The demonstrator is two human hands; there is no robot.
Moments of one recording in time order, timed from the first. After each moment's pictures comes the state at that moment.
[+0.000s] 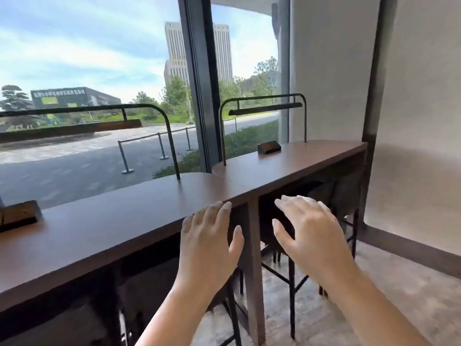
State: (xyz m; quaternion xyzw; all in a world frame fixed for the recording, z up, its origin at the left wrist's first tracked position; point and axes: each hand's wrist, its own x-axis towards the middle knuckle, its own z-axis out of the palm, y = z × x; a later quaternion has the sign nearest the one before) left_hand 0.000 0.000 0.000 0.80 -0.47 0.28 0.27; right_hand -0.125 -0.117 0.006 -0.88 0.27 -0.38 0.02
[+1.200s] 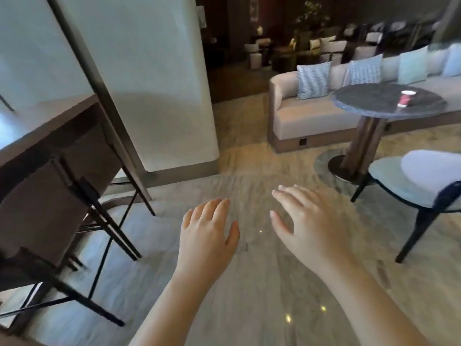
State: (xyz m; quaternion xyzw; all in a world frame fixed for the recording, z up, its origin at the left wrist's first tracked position) left_hand -0.432 -0.281 -0.114 0.52 -0.82 0.04 0.26; right_hand -0.605 -0.240 -0.107 -0.67 0.66 -0.32 -0.10
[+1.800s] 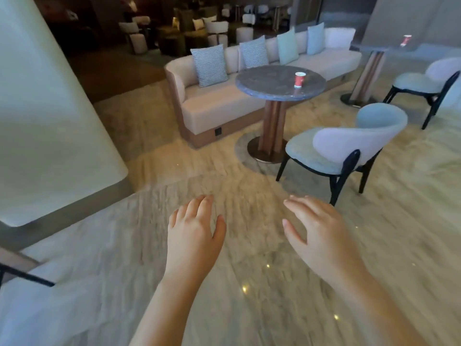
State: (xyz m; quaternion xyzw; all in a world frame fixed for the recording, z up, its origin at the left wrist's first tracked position) left_hand -0.570 -0.511 -0.149 0.37 -0.88 -0.10 0.26; right_hand -0.714 -0.365 -0.136 -0.48 0.83 -0.25 -0.11
